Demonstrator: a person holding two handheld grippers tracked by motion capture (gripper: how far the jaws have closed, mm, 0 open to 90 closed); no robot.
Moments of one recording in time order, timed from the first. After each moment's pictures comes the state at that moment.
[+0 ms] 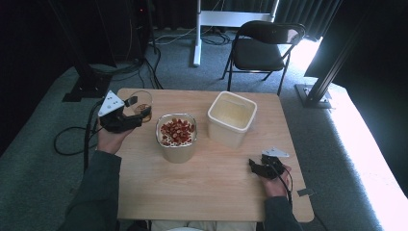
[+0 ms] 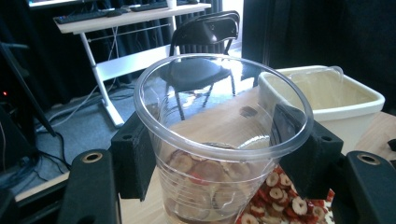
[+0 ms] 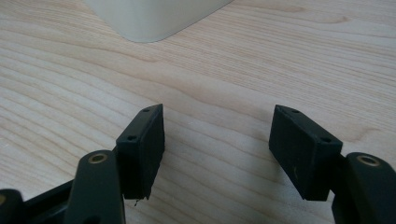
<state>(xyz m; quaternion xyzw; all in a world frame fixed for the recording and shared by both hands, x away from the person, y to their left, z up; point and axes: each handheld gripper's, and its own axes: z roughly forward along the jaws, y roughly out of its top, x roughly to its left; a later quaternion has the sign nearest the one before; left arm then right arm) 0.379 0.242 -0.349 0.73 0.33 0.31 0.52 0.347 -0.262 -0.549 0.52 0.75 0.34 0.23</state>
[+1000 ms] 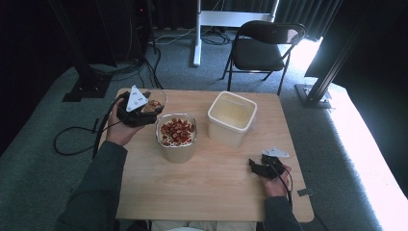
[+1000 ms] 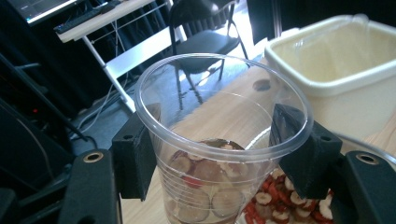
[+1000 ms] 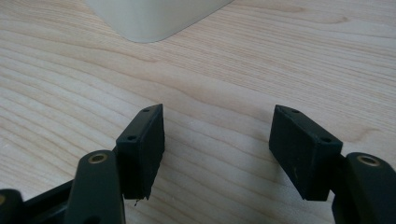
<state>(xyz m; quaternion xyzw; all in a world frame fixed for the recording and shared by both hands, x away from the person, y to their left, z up) 0.396 0.197 -0.342 0.79 0.27 0.36 0.41 0.347 -0.262 -0.549 0.52 0.75 0.34 0.23</state>
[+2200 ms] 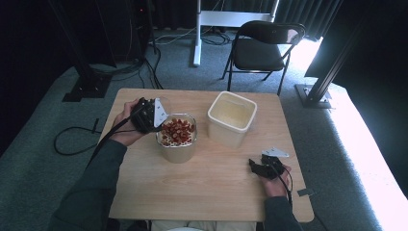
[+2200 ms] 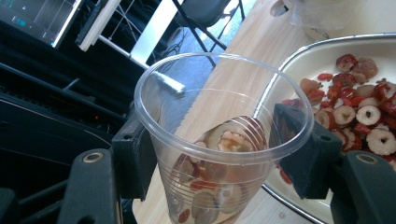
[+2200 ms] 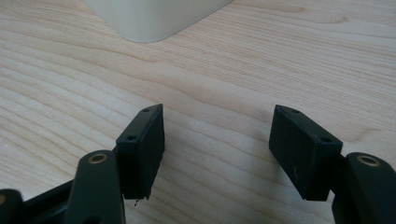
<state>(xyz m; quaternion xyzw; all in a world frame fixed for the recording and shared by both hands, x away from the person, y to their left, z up) 0.394 0.164 -0.364 0.85 0.16 0.45 0.24 0.347 -0.262 -0.549 0.52 0.75 0.34 0.23</state>
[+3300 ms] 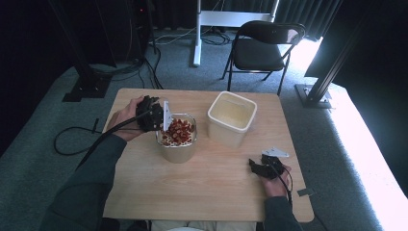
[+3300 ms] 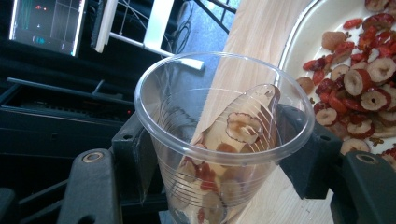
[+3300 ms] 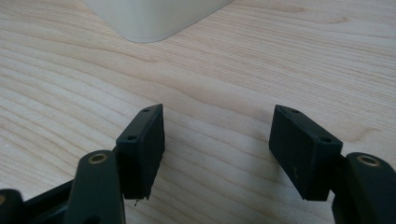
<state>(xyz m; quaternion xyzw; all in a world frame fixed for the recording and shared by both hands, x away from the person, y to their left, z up) 0.398 0.149 -0.367 0.86 0.08 0.49 0.11 0.347 -0.262 -0.549 0.52 0.75 0.34 0.23</state>
